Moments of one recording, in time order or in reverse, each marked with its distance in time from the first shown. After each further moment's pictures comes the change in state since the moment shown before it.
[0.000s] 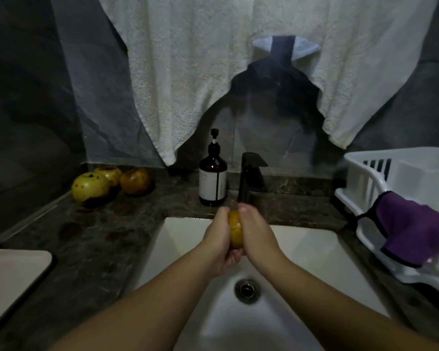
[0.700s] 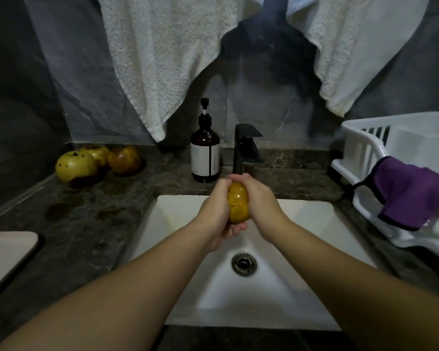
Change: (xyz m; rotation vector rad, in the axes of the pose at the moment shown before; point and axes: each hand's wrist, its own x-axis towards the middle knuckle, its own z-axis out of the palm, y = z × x) left_hand 0.000 -0.004 0.001 0.172 -0.060 0.093; right_hand 0.005 -0.008 -0.014 0.258 -0.030 0.036
